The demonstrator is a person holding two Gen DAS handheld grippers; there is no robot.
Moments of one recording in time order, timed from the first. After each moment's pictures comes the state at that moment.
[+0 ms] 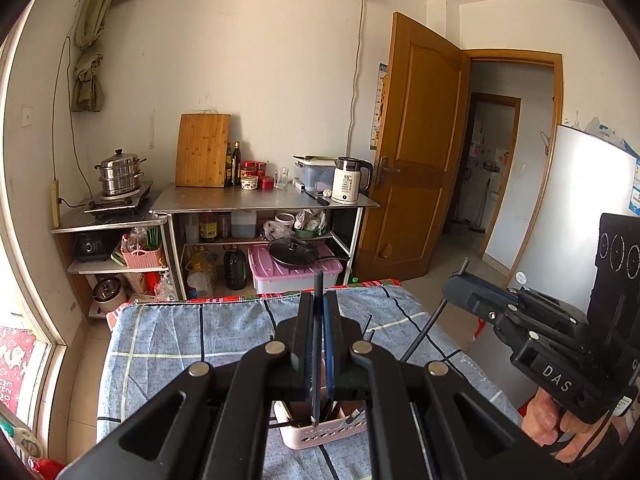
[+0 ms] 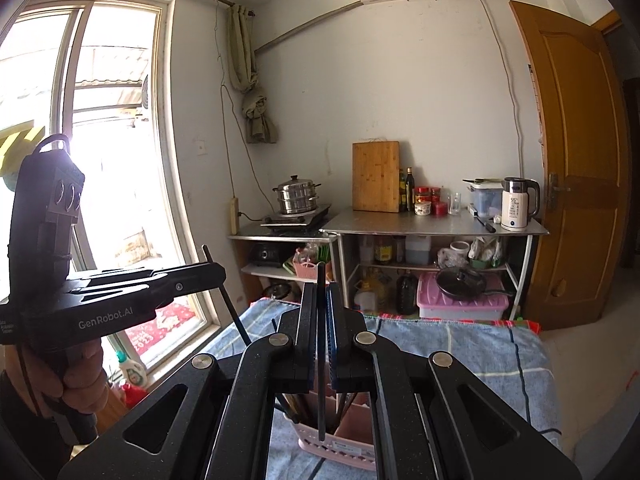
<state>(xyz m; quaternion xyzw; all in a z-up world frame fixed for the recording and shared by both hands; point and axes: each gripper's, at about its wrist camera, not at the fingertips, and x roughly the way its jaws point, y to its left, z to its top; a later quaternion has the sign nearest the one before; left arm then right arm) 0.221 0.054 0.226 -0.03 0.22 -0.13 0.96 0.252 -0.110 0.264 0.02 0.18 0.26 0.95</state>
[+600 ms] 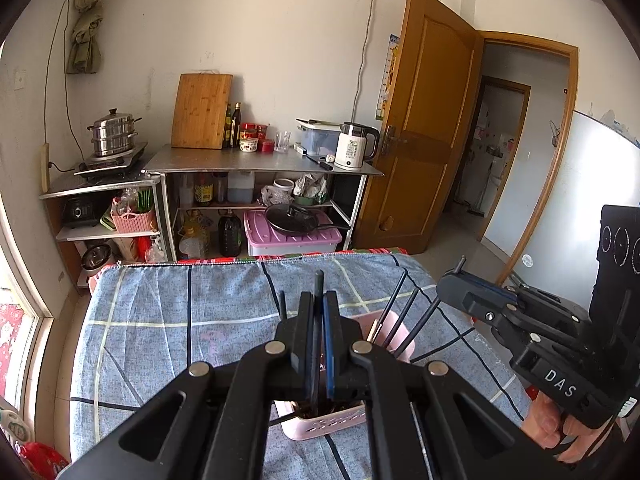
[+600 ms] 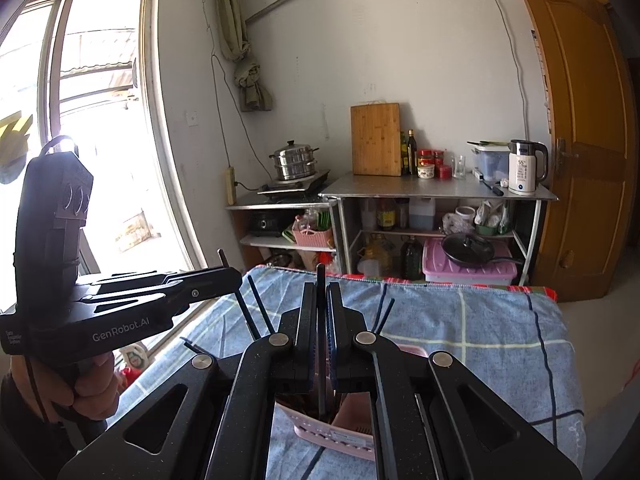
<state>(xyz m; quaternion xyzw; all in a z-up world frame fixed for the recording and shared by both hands) 0.260 0.059 0.164 -0.05 0.28 -0.14 0.95 0.282 -0.100 0.207 0.02 0.24 0.27 0.93</state>
